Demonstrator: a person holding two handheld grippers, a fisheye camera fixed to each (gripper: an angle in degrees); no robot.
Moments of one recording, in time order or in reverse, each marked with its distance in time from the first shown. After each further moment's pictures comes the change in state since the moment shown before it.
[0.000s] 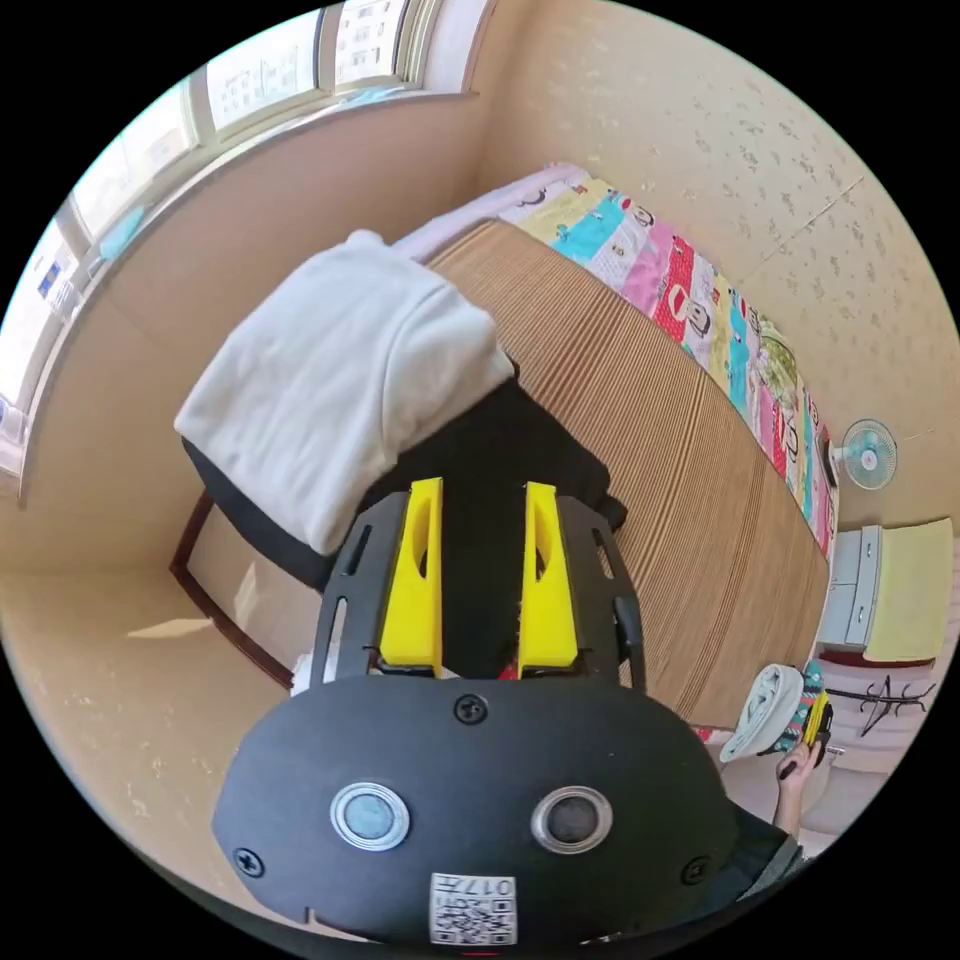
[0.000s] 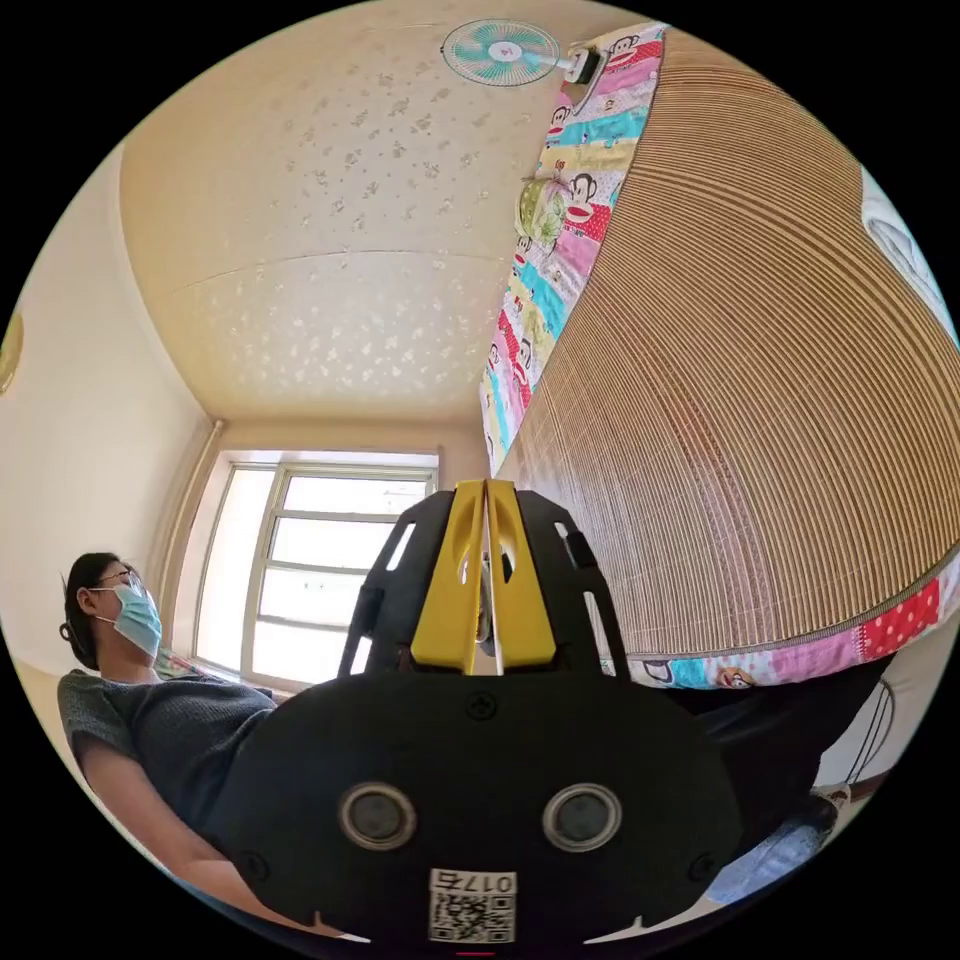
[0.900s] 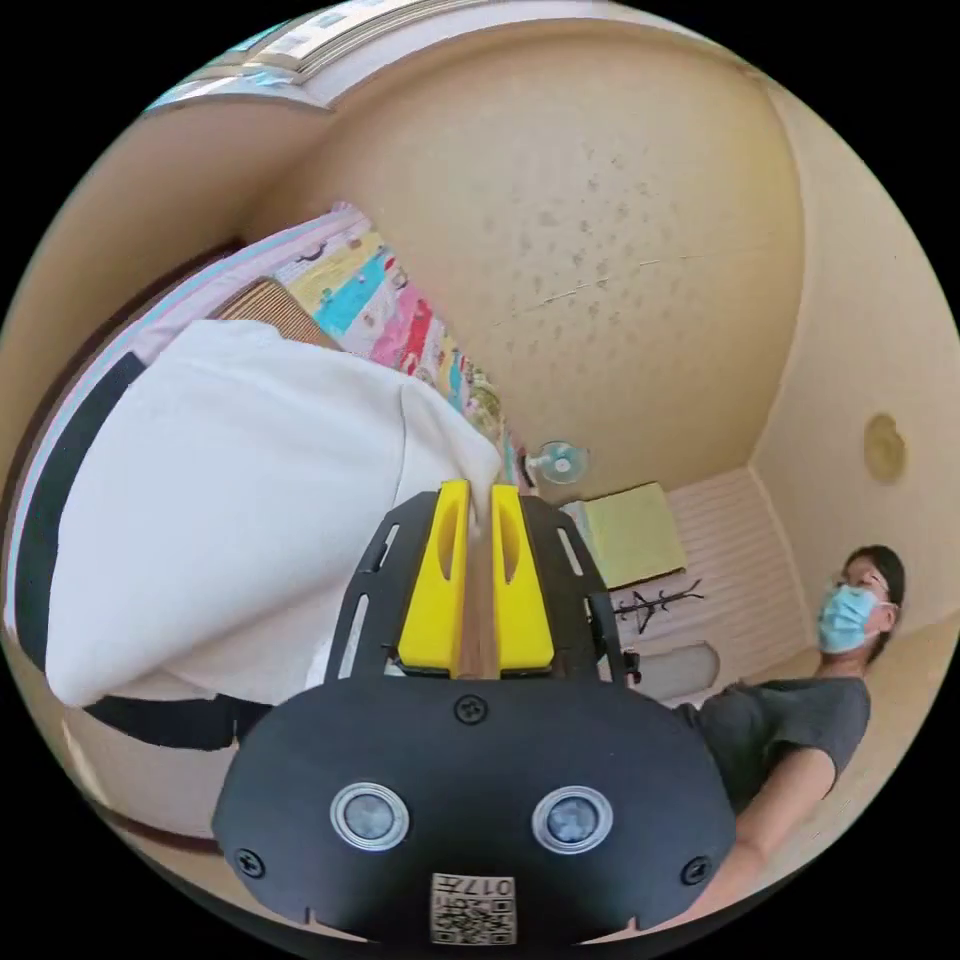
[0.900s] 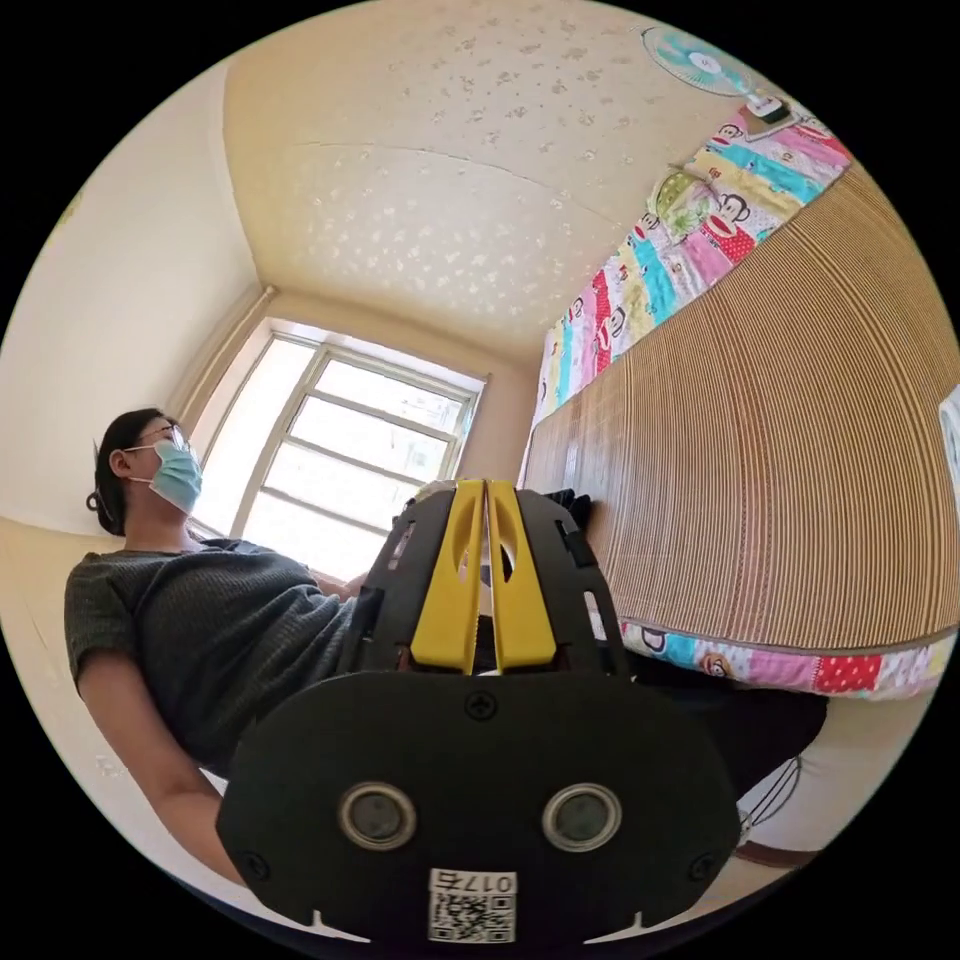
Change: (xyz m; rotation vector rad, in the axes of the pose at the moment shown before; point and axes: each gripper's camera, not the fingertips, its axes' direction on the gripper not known) left arm -0.127 0.049 -0.114 0.109 1.060 0.183; right arm 0.067 0.175 -0.042 -0.217 -0.018 -0.374
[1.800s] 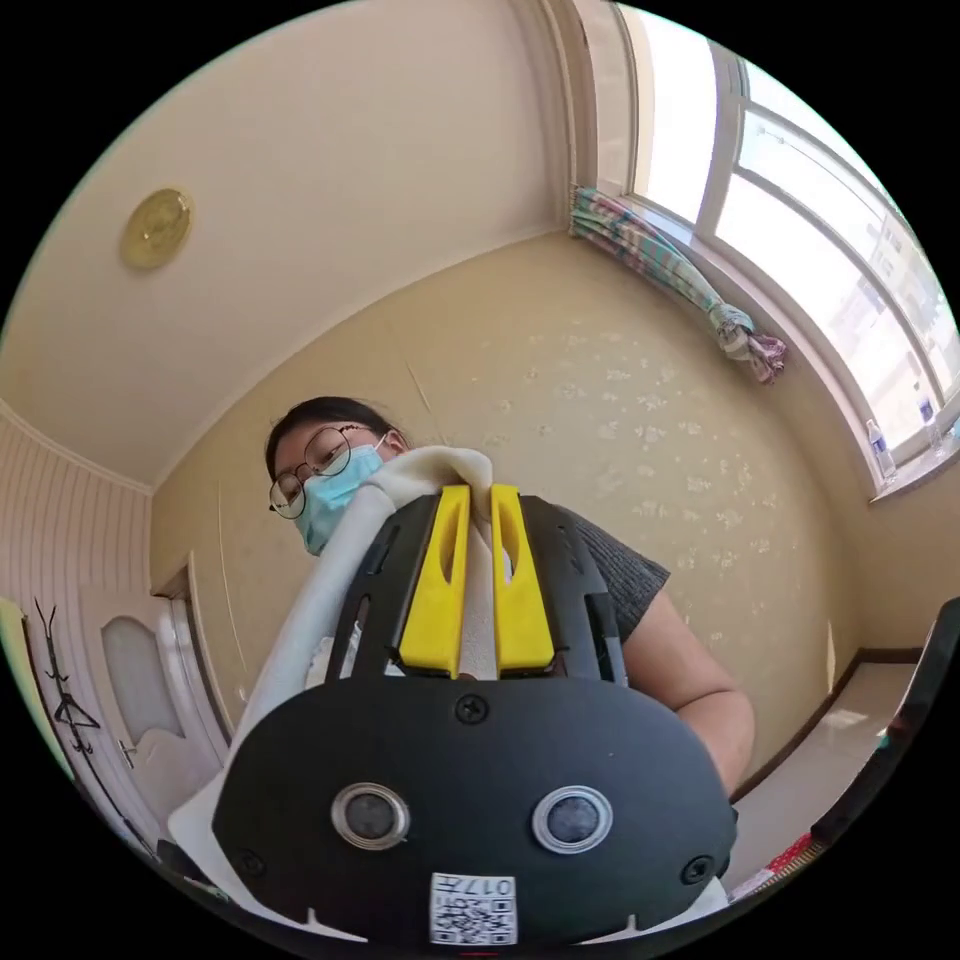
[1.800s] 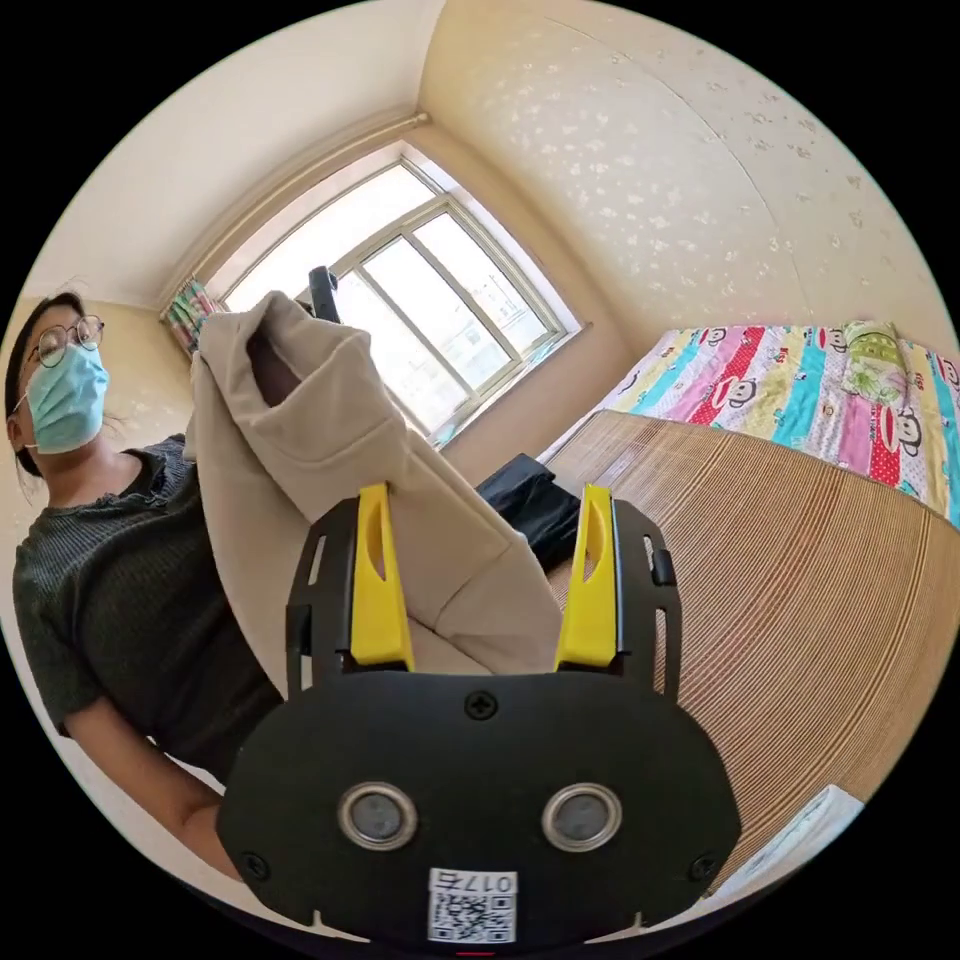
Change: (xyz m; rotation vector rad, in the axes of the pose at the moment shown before) left arm 0.429 0.342 0.307 -0.408 2.246 0.813; right arm 0.104 0.064 0.192 -0.401 -0.122 -0.489
